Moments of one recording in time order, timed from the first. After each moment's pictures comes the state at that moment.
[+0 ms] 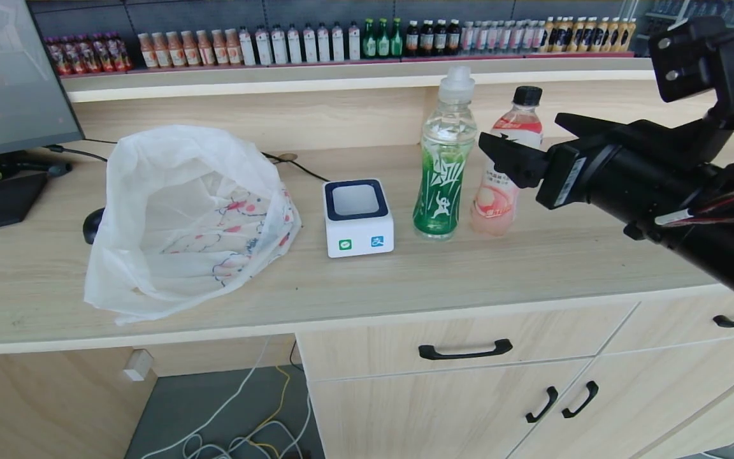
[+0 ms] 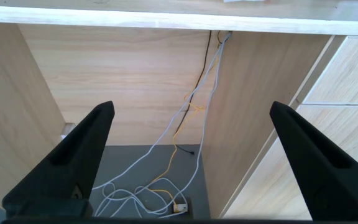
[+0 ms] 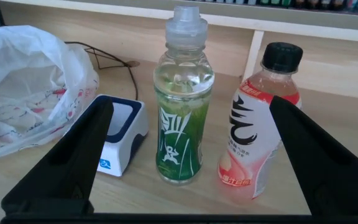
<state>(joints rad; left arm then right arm) 0.00 0.00 0.00 0.00 0.00 0.00 0.59 1.52 -0.92 -0.81 -0.15 -0.14</state>
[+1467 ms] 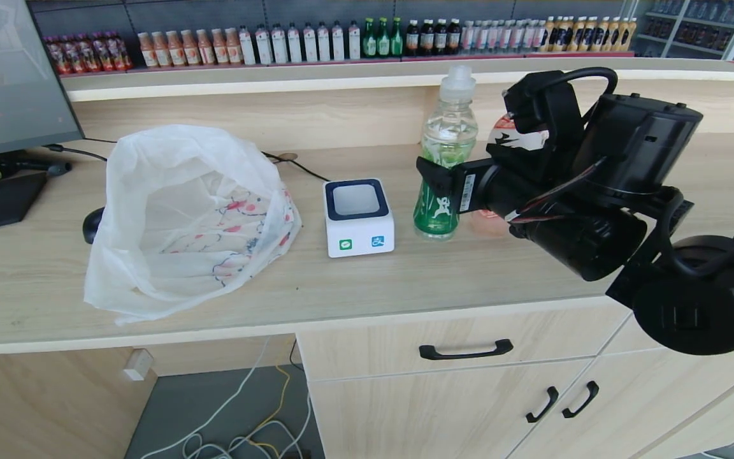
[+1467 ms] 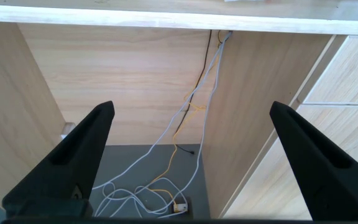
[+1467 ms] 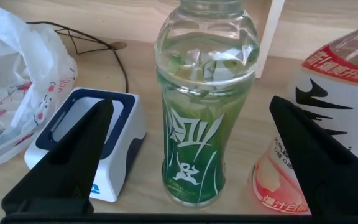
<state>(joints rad) 0.00 0.00 0.00 0.00 0.00 0.00 0.62 1.79 -1.11 -0.82 -0.28 -0.10</state>
